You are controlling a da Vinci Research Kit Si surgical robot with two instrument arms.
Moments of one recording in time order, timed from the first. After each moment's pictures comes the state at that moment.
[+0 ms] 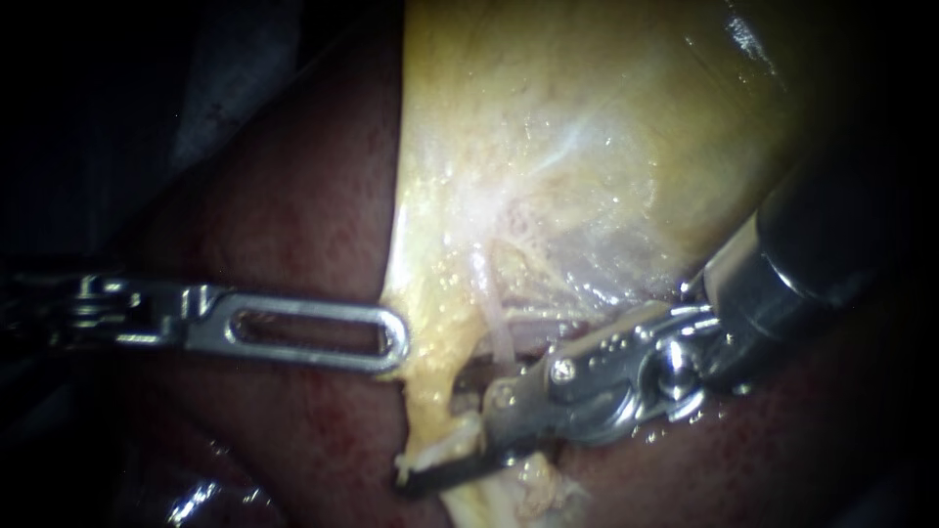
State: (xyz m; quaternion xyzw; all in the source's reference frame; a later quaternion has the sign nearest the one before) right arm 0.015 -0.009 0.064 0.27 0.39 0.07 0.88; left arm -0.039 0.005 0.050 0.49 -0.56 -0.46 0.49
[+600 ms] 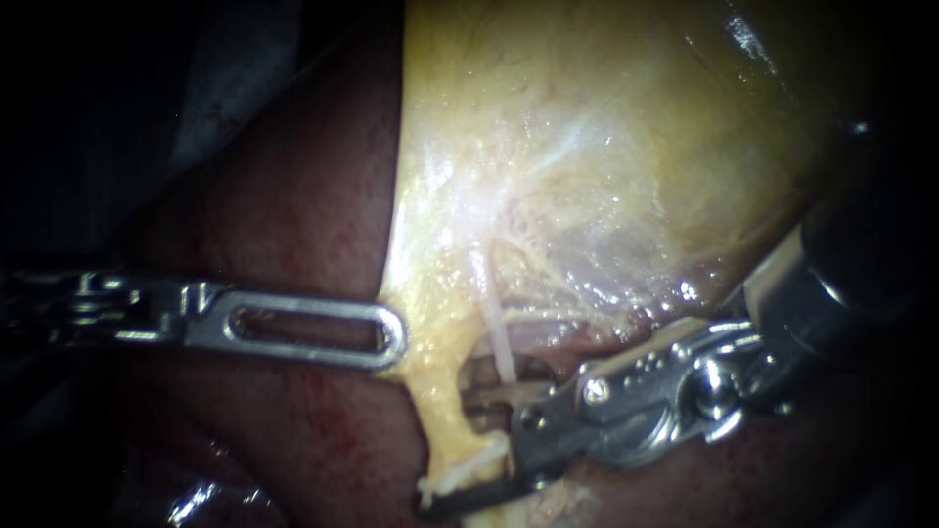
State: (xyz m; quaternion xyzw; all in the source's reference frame) right arm 0.012 -0.009 0.062 0.28 0.39 0.06 0.87; left arm -0.039 0.005 0.051 0.49 -0.56 -0.45 0.49
